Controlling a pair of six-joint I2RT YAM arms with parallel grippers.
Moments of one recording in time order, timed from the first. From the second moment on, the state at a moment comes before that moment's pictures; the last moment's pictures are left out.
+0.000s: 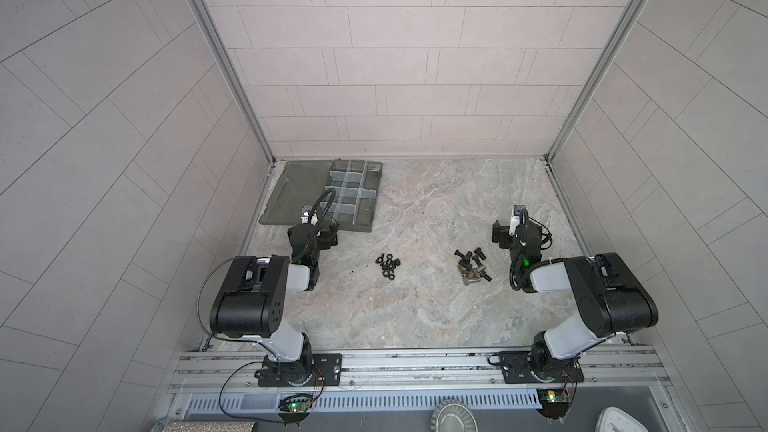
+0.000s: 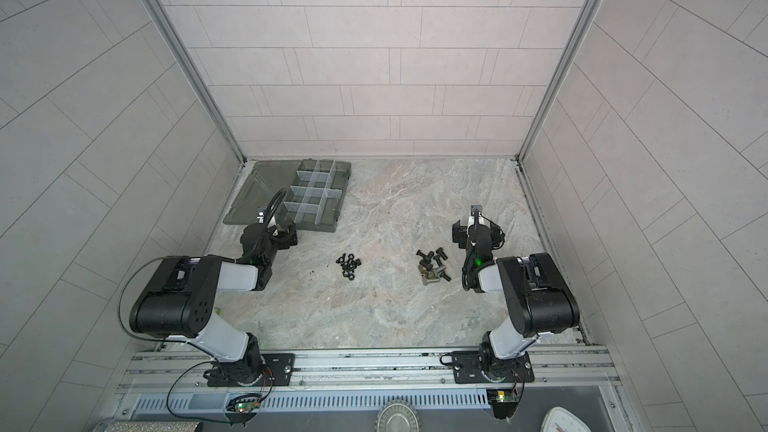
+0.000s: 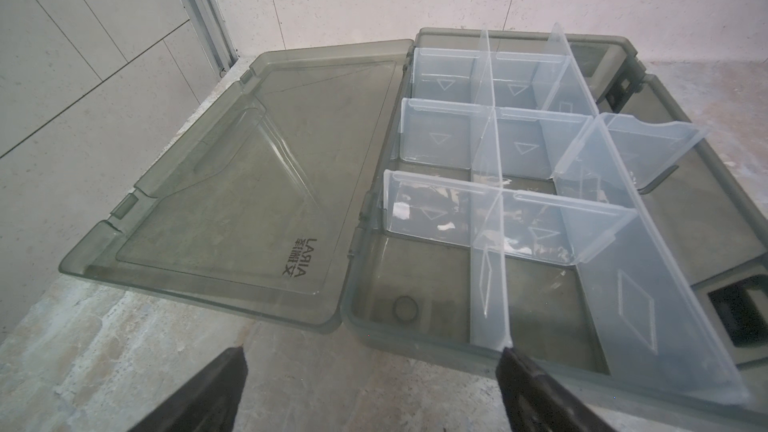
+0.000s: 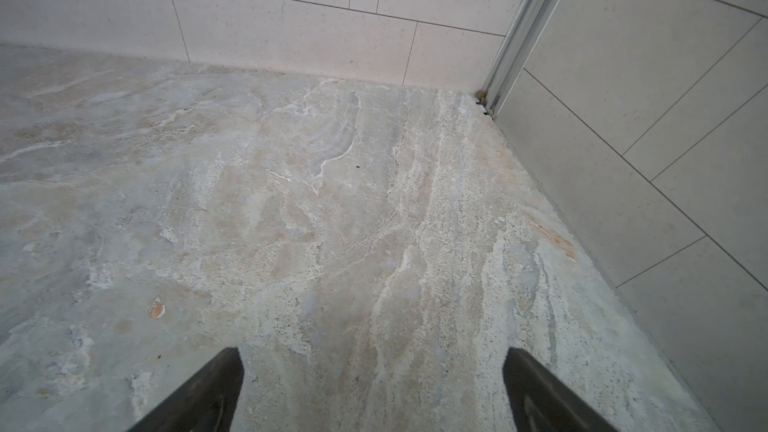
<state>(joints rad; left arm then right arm) 0.00 1.59 0.39 0.79 -0.13 -0.01 0.06 1.57 0.36 0.85 0.32 -0.05</state>
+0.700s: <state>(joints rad) 0.00 1.48 0.85 0.16 -0.12 0.00 0.20 1.30 0.67 0.22 0.59 0.06</state>
